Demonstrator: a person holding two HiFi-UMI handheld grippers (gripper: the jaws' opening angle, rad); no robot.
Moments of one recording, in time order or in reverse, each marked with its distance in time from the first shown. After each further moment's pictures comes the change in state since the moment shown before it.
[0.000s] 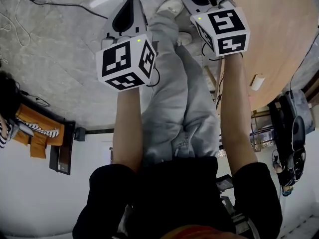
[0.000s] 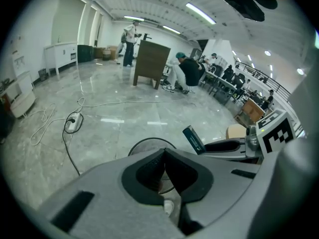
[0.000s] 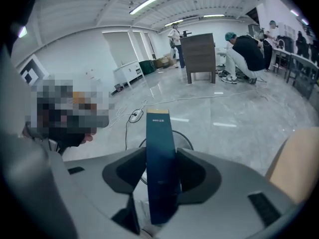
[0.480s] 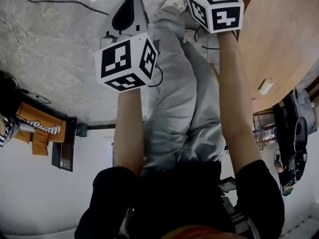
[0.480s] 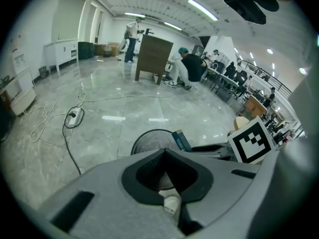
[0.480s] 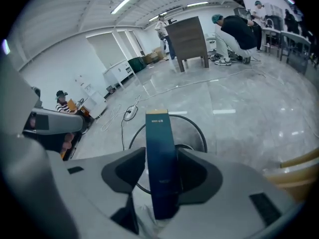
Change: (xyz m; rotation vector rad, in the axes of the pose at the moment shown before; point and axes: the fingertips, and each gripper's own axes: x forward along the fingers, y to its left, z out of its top) left arm 0.025 0.026 -0.031 -0.006 0.031 0.010; right arm 0.083 -0.008 -0.042 0.153 0.048 0.007
